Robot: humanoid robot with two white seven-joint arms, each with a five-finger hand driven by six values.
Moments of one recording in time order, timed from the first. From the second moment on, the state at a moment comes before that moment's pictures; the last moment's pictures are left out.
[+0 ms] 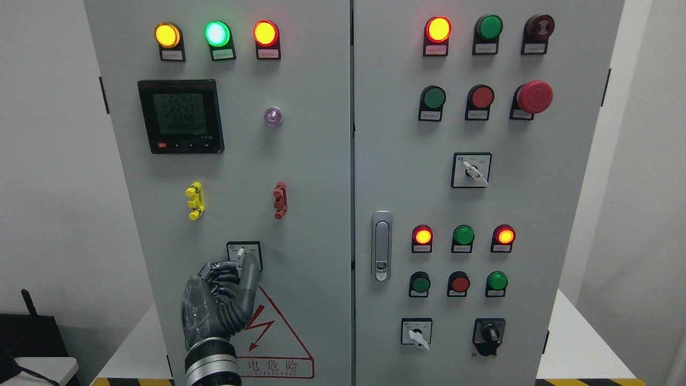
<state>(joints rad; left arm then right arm) -0.47 -0.11 -0.16 -1.88 -0.25 0.64 0.48 0.08 0.12 0.06 -0.14 0.00 0.09 -0.05</state>
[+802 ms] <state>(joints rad) -0.47 -0.11 -0.16 -1.88 -0.25 0.67 0.49 0.08 0.12 0.06 -0.14 0.00 0.09 -0.05</state>
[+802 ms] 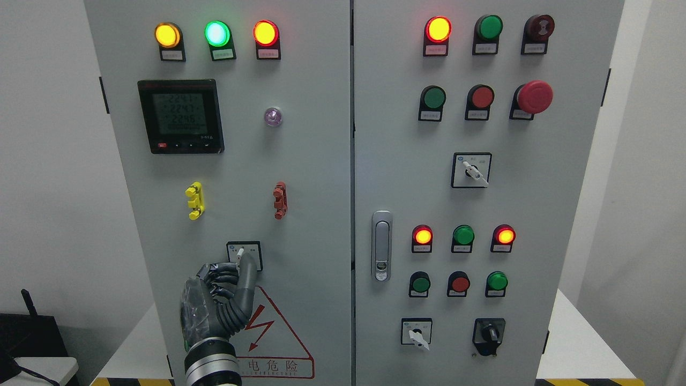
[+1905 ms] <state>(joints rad) -0.49 -0.12 -0.16 -1.88 -0.25 0.71 0.48 0.08 0.12 0.06 -0.14 0.00 0.09 -0.05</state>
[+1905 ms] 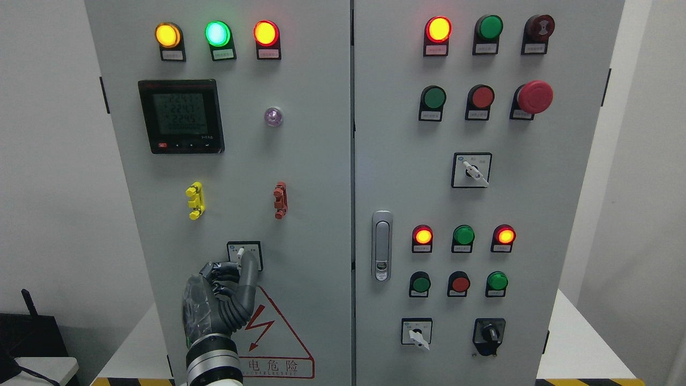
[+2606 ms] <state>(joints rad) -0.50 -0.12 -0.16 -1.88 -0.25 0.72 0.48 0.08 0.12 0.06 -0.14 0.00 0.09 -0.05</state>
